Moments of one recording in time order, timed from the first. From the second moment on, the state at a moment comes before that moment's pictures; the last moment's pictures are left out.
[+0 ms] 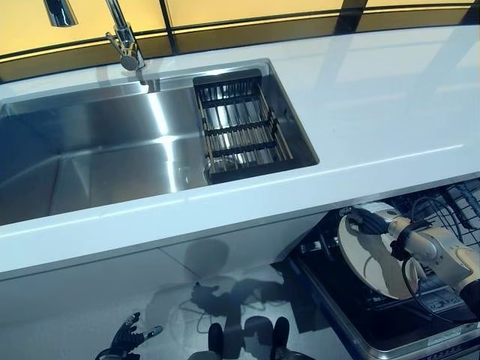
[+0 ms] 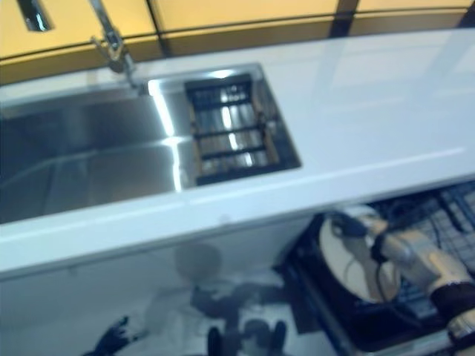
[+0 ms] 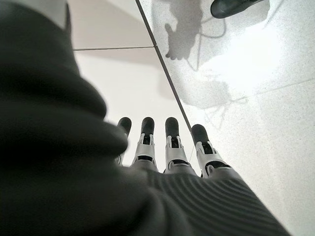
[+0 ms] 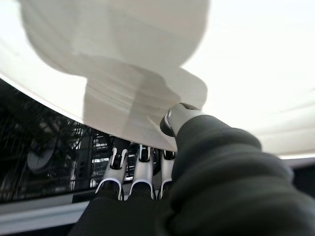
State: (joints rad) left arm 0.11 0.43 -0.13 0.94 -0.11 -0.25 0.07; right arm -0.40 -1.01 0.37 0.44 -0.41 -0.42 0.11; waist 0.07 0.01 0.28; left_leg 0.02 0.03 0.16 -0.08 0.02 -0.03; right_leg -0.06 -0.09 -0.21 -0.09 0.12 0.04
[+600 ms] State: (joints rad) left arm 0.11 0.43 -0.13 0.93 -0.11 -0.25 0.06; right arm -0.40 -0.92 0.28 0.55 -0.09 -0.36 0.25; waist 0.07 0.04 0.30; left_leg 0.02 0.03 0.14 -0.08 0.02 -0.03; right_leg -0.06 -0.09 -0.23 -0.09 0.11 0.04
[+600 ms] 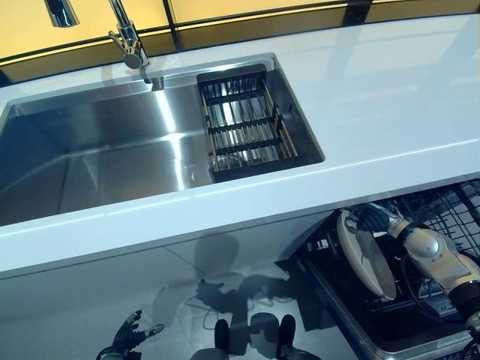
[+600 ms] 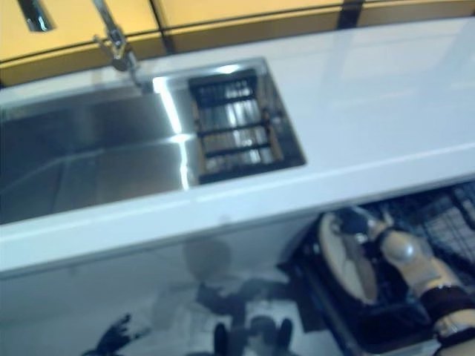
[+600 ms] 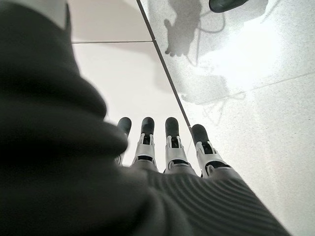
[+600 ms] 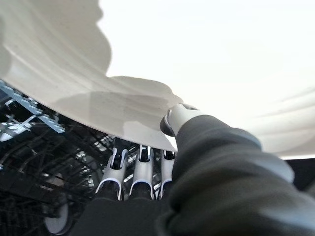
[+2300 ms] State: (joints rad) left arm 0.10 0.43 -0.13 0.89 -0.11 -0.26 0.06; right arm -0.40 -1.02 0.29 0.69 -0.22 -0.33 0.24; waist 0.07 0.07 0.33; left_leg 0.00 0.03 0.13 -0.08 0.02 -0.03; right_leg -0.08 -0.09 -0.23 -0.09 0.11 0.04
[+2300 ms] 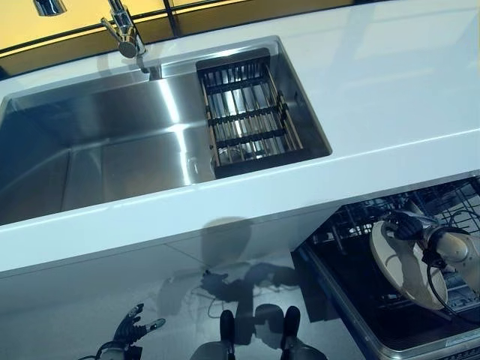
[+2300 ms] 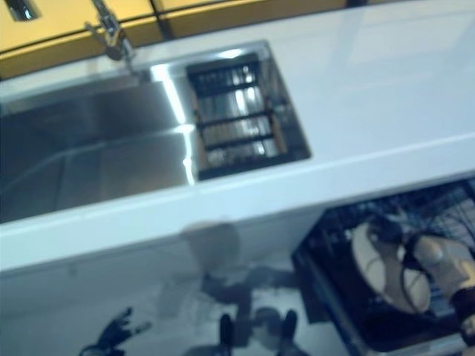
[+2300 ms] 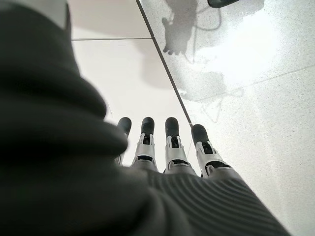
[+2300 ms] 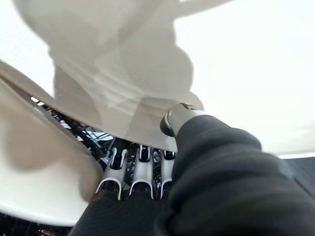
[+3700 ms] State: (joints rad) left arm 0.08 0.43 -0.14 0.89 -0.14 -0.27 0.06; right arm -0.53 -1.00 0.34 0.78 -0.29 -0.36 0.22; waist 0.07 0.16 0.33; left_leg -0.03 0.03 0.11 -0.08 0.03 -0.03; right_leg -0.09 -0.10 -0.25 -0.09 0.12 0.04
